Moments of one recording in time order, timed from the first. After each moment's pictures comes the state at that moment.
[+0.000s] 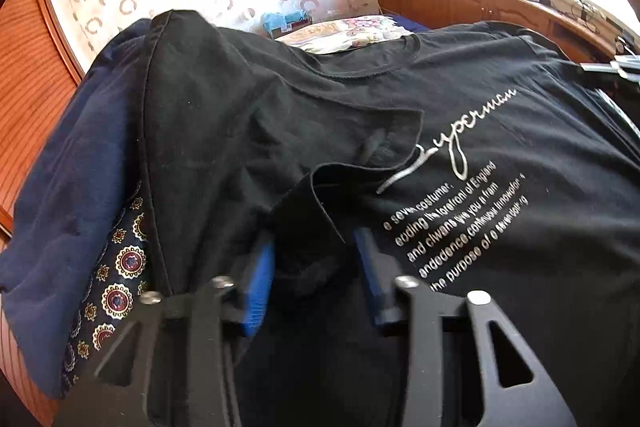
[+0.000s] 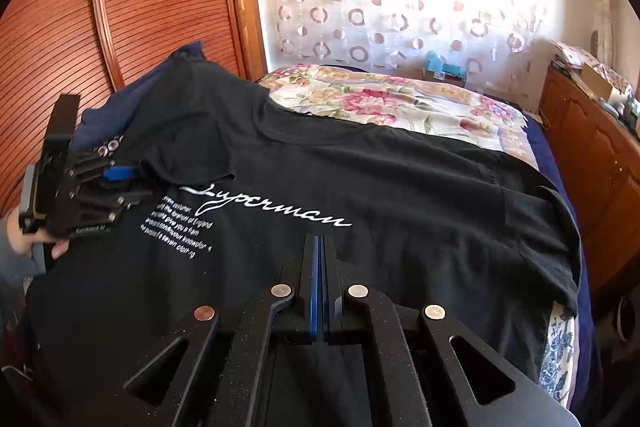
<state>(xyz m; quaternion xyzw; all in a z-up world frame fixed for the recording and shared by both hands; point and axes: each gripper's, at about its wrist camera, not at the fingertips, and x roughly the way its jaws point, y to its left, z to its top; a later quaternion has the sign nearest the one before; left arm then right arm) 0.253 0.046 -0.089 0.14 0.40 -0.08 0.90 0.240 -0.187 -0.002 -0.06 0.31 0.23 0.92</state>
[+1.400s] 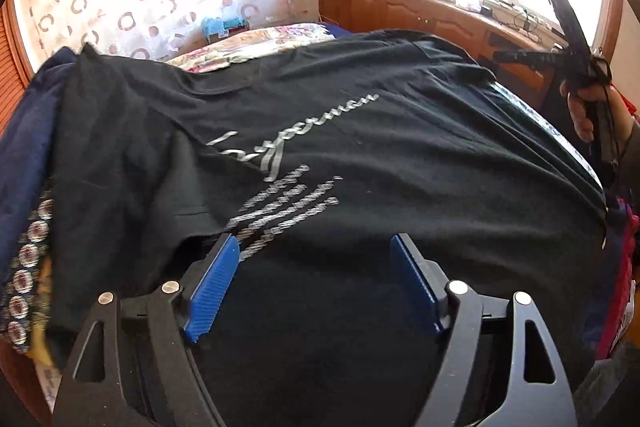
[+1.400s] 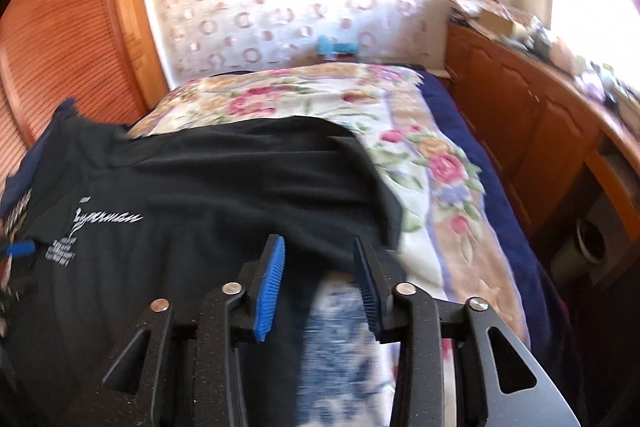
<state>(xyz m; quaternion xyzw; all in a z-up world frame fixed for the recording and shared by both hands) 0.198 -0.036 -0.074 0.10 0.41 -0.19 0.89 0.266 -0.348 -0.004 0.03 0.34 0.07 0.94</state>
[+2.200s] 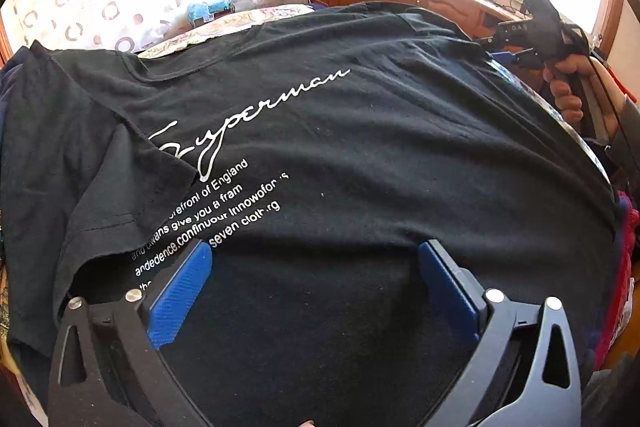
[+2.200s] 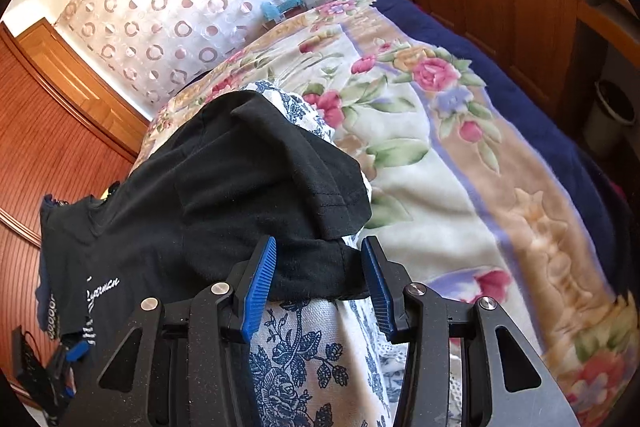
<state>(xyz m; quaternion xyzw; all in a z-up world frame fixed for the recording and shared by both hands) 0.213 -0.068 -0.096 0.10 0.44 -0.20 0.87 0.324 -0.402 -0.020 0.23 0.42 0.06 0.88</state>
